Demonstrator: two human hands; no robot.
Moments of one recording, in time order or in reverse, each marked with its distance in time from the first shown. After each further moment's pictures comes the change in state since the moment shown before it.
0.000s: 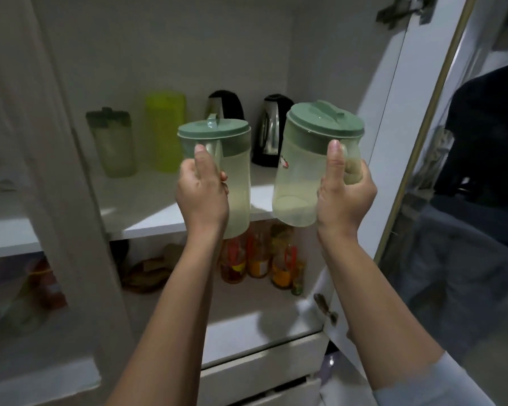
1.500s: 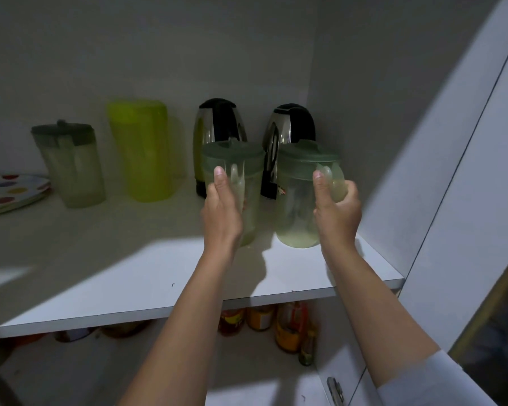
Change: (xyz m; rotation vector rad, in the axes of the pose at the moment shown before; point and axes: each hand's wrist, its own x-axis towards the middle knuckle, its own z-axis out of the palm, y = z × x) left_hand 0.124 -0.125 0.158 0.142 -0.051 -0.160; right_hand 0.182 0.192 0.085 -0.116 -0.240 0.186
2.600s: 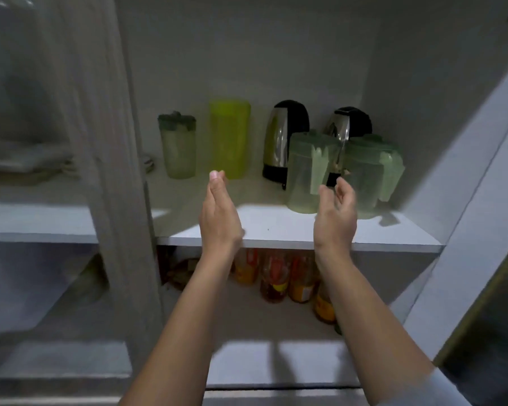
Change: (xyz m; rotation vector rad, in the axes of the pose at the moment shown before) left_hand -0.094 0.031 -0.190 0.022 0.145 0.033; right_hand -0.198 -0.081 0.035 0.029 -0.145 0.115
